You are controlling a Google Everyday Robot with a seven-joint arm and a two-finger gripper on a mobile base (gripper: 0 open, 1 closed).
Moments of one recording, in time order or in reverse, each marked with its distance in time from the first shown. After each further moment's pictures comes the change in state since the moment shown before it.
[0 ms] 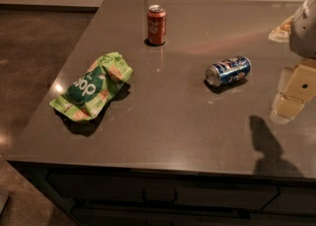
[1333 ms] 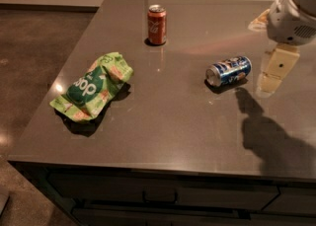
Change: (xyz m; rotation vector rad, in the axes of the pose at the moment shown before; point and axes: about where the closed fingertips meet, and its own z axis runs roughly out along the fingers) arm -0.009 -0.074 0.046 -0.003 -0.046 -0.121
